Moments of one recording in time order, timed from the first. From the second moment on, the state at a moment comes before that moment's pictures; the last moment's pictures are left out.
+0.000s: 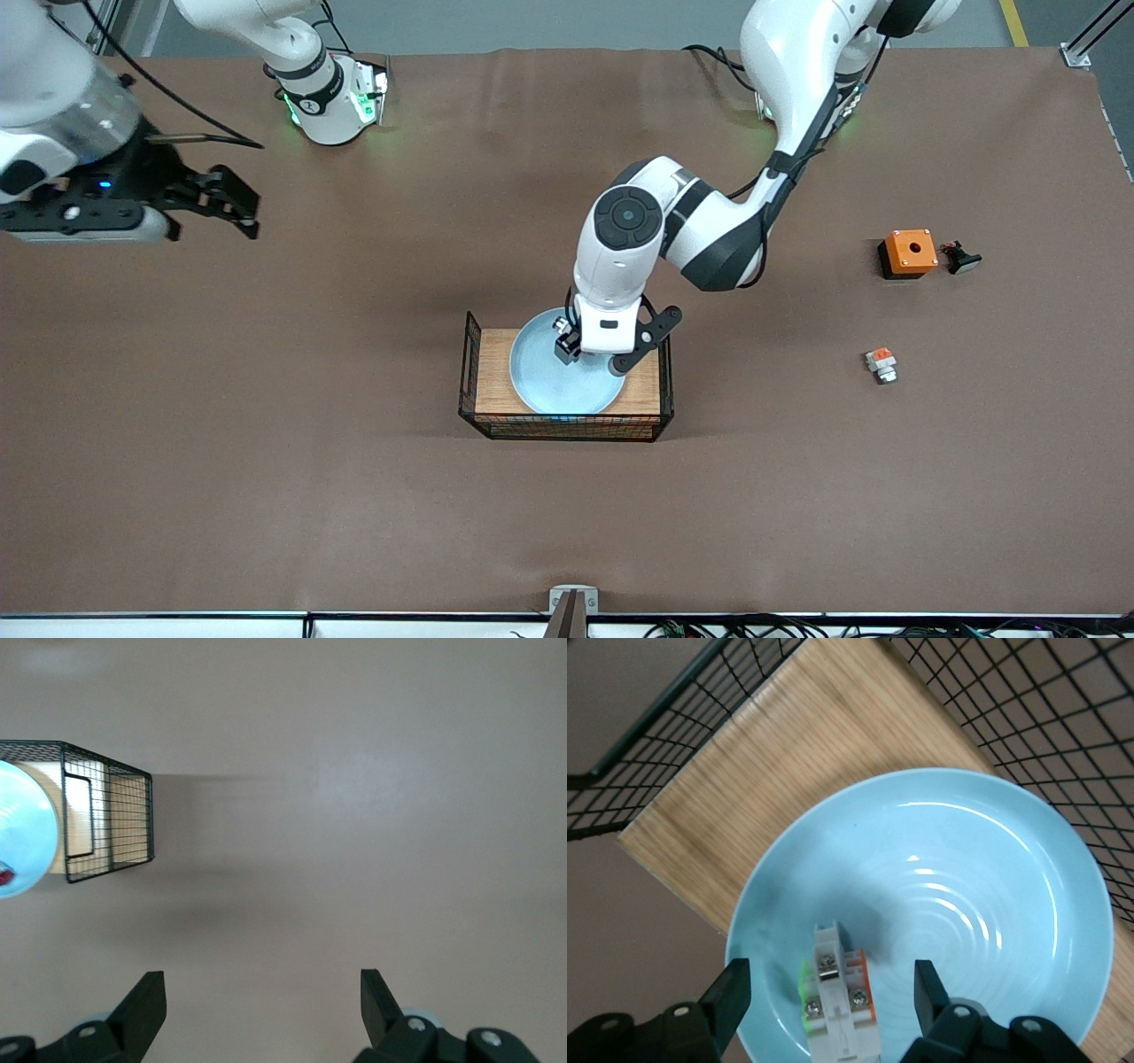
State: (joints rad) left arm -0.66 0.69 -0.07 -1.30 0.02 2.11 -1.49; right arm 0.40 0.04 -0.13 -1.49 0.01 1.55 0.33
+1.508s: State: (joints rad) left arm -0.44 0.41 -0.03 -1.28 0.02 1.78 -1.08; right arm 0.77 0.35 -0.12 -1.49 0.07 1.91 1.58
